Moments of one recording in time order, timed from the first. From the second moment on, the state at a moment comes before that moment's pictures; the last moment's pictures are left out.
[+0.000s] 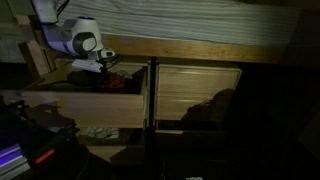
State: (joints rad) arm 0.17 0.77 0.05 -2.15 0.05 3.12 -0.05
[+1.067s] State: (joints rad) arm -0.31 0.54 0.61 -2.14 0.11 2.81 -0.17
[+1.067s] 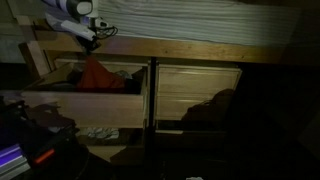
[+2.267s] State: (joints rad) arm 0.18 -0.06 0.33 -1.73 0.15 2.20 -0.04
